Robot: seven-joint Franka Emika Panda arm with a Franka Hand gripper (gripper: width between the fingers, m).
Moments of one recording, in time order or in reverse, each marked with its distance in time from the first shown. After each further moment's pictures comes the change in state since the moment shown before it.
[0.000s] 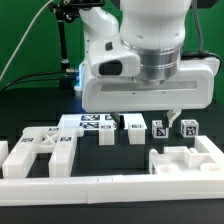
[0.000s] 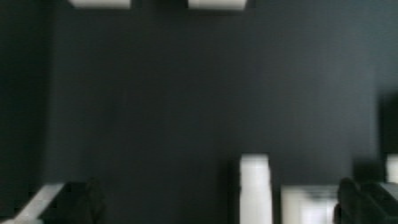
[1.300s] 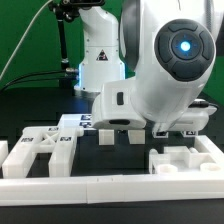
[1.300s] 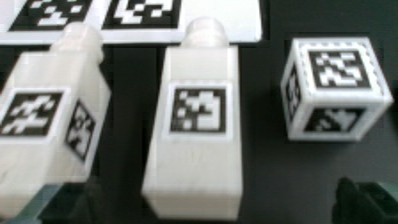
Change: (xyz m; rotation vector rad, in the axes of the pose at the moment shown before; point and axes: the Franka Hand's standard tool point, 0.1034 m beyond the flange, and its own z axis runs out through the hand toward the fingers) arm -0.043 -0.010 0.057 -0.035 -0.449 0.039
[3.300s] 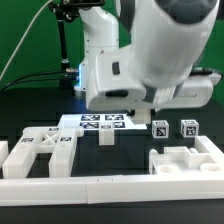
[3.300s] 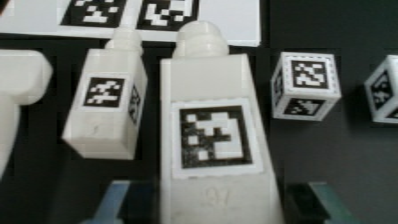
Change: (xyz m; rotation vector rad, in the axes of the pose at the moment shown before) arm -0.017 0.011 -0.071 0.007 0.089 -0.061
